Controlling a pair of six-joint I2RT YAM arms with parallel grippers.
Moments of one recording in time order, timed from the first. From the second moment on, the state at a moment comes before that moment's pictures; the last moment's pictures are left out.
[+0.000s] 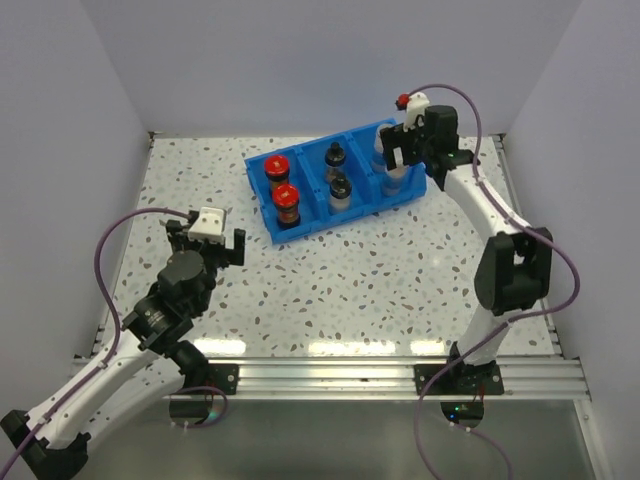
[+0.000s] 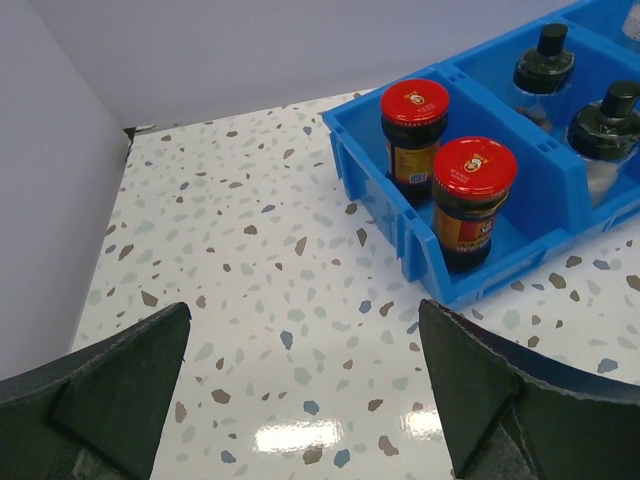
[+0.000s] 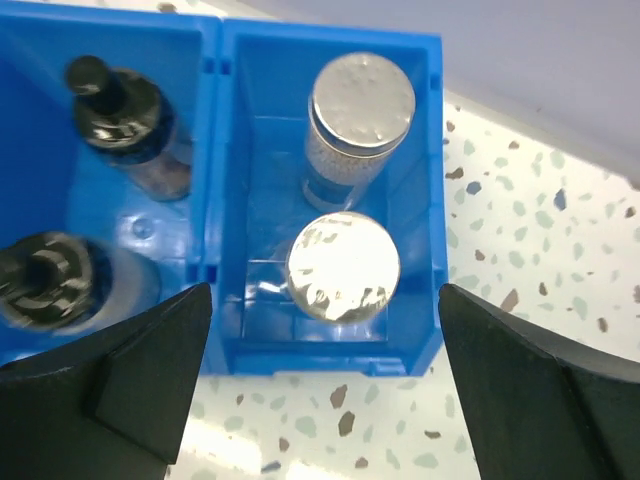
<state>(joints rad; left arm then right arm) -0.69 0.58 0.62 -0.19 -0.66 0.06 0.20 1.86 1.59 -0.25 -0.08 -0.16</state>
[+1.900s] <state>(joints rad) -0.69 0.58 0.61 -0.19 -0.61 0.06 0.07 0.60 0.70 -0.36 0.51 0.01</state>
